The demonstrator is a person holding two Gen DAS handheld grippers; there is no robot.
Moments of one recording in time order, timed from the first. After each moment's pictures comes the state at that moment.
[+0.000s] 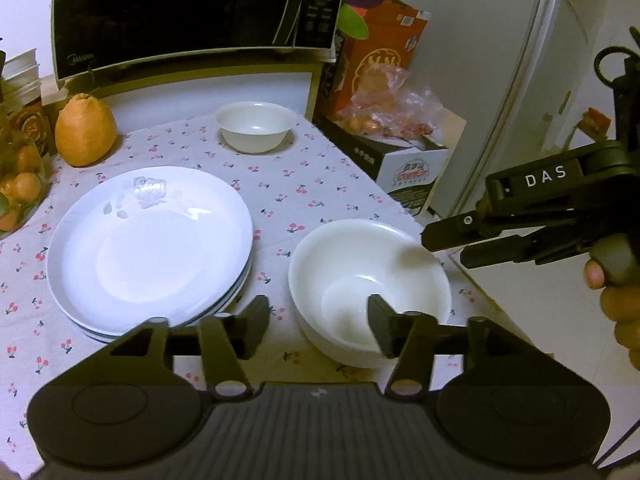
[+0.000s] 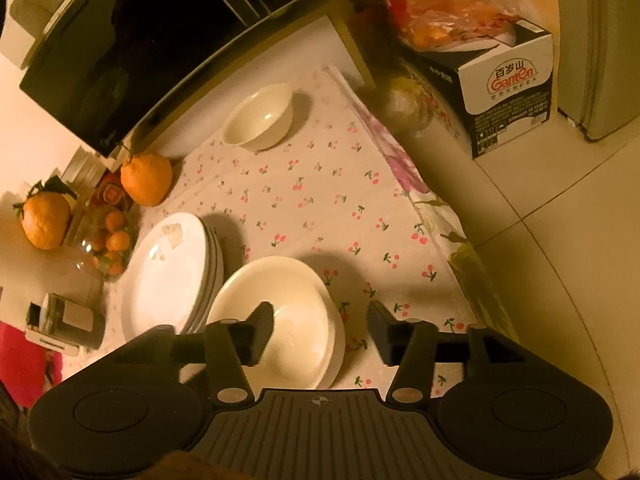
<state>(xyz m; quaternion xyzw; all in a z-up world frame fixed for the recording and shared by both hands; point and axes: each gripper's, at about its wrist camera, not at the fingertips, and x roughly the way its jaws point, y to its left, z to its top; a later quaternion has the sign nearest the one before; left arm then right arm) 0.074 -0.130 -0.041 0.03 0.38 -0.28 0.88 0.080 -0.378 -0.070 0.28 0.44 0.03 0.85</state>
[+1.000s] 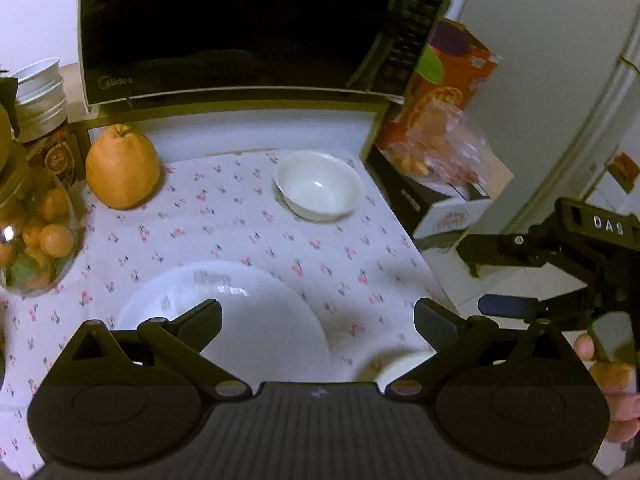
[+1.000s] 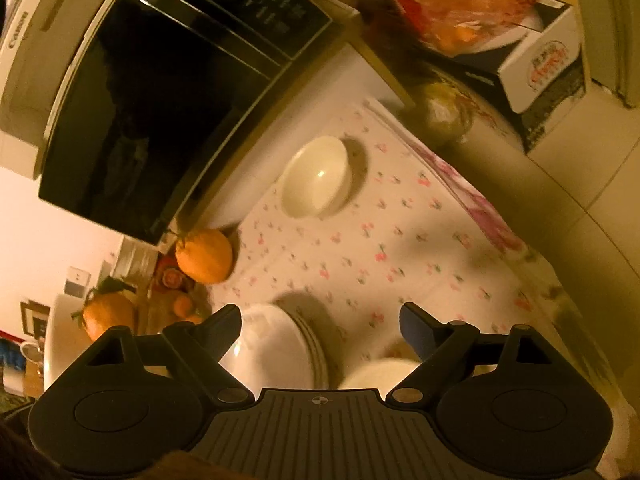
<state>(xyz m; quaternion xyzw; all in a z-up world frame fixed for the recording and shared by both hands) 0.187 -0.108 0.018 -0.02 0.43 -0.23 0.87 0.164 -0.380 -0.033 0.41 0.40 0.05 0.82</state>
